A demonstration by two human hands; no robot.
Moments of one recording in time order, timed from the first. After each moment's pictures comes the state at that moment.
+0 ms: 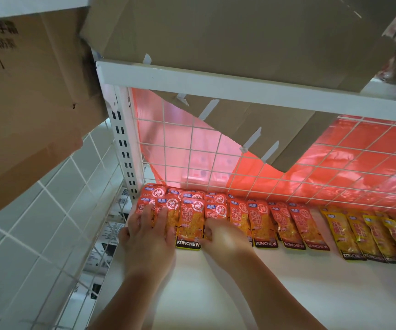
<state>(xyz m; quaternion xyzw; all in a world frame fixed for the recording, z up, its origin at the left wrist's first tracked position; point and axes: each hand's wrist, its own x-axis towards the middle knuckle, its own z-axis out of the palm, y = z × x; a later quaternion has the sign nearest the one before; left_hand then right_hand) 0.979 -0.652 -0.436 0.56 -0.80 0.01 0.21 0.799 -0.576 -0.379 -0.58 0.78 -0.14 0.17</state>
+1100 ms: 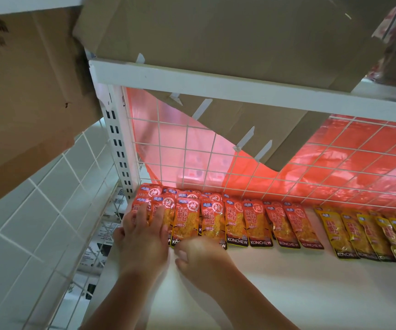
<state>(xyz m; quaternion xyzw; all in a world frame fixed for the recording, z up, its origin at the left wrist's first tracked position) 0.980 -0.649 -0.426 0.56 -0.81 0.01 0.18 0.843 -0.562 -0.368 -0.68 0.71 -0.05 0.17</state>
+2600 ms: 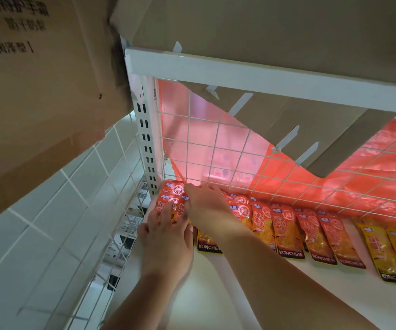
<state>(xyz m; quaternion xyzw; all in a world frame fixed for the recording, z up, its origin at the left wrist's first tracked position) 0.977 -0.647 -0.419 0.57 -0.81 0.00 0.17 0.845 -0.676 -0.342 -0.66 0.74 -0.08 0.13</state>
